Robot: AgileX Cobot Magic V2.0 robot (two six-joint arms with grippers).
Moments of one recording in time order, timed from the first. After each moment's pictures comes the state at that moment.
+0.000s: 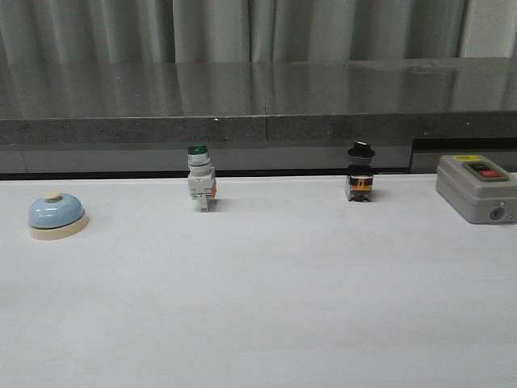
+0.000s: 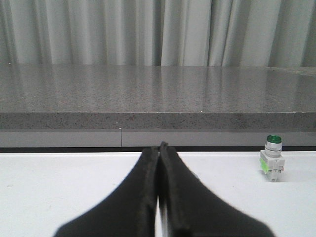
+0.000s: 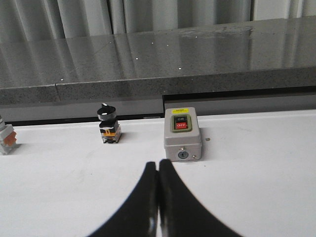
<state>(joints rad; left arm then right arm) -0.05 0.00 0.00 0.06 0.04 -0.13 0.06 -0.01 0.03 0.05 0.09 0.06</state>
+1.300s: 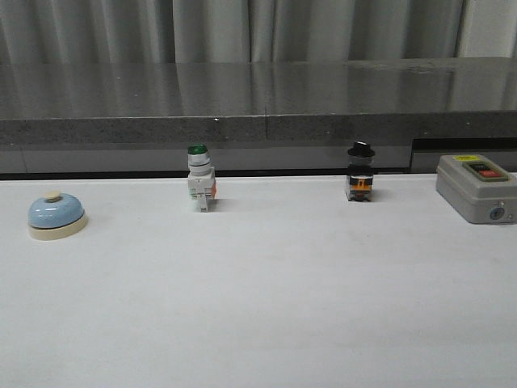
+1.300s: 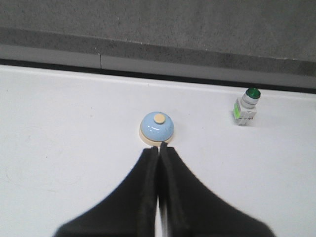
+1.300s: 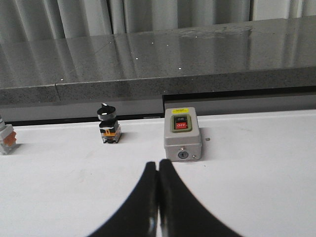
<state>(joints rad) -0.05 0.63 -0.69 -0.08 0.64 -0.13 0.06 -0.01 0.03 0.05 0.09 0.06</state>
